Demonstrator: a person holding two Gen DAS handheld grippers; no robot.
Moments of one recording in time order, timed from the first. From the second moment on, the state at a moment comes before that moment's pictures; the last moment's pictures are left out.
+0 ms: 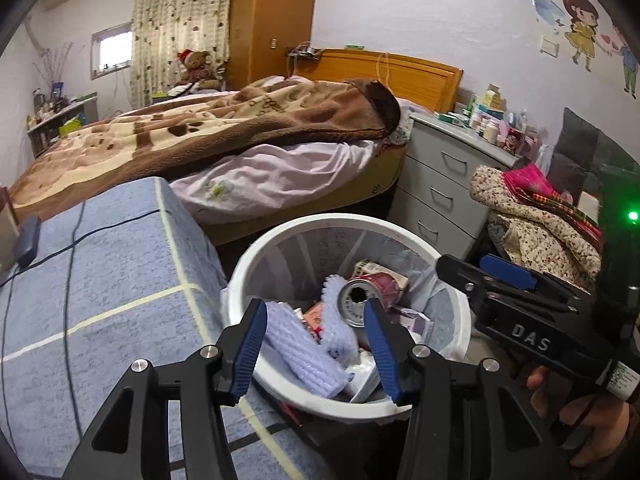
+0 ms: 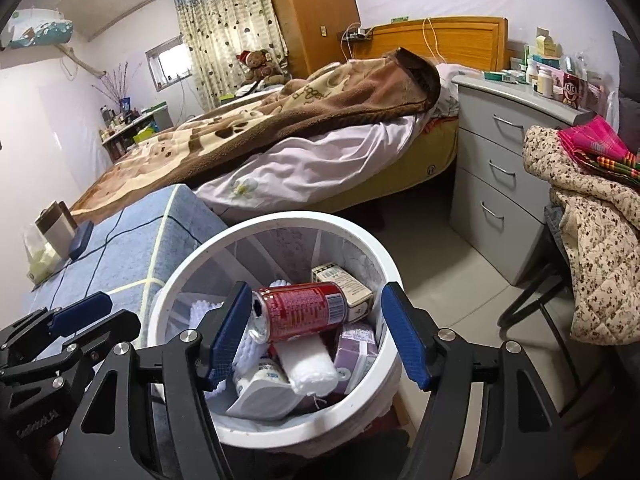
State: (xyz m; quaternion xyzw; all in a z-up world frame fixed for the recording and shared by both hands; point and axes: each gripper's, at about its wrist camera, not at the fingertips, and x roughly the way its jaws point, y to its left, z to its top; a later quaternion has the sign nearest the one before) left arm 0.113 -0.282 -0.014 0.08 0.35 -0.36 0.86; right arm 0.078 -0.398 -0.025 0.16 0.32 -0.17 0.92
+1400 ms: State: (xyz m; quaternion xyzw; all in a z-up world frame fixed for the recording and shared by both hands) left arm 0.014 -0.175 0.029 0.07 0.23 -0.25 0.94; right arm 0.002 -0.315 0.005 0.09 0.19 -0.18 0.96
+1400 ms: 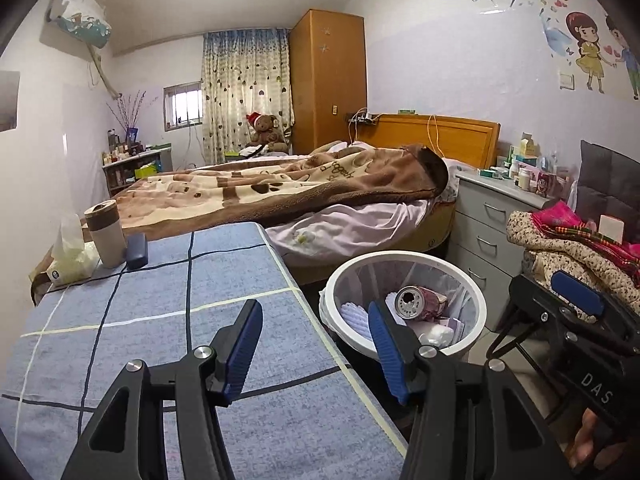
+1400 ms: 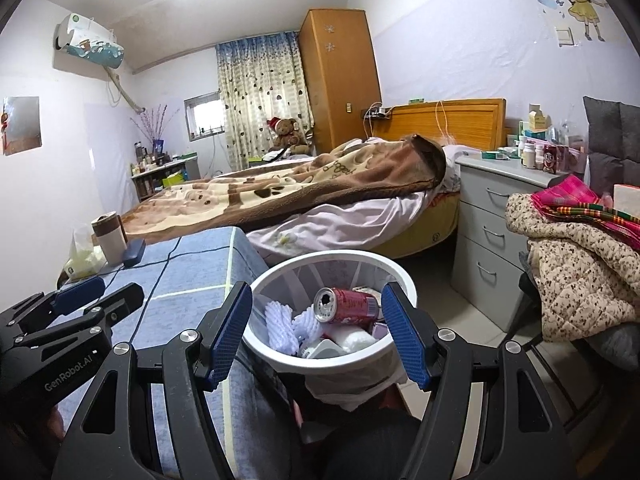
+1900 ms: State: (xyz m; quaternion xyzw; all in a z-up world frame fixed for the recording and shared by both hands) left arm 0.014 -0.168 0.030 0.06 0.23 -0.25 0.94; right arm -0.001 -0.309 0.005 0.09 0.19 -0.17 0.96
